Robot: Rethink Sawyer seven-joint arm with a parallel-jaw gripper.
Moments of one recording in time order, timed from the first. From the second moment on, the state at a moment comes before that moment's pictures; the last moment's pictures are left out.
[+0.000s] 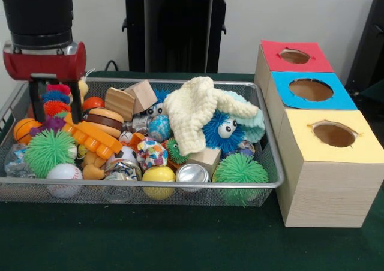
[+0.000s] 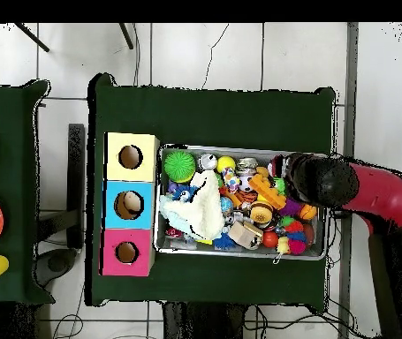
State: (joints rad) arm -0.81 -0.63 0.45 1.49 -0.46 0.67 1.56
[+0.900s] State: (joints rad) arm -0.82 -0.52 0.47 1.48 -0.53 0.67 1.56
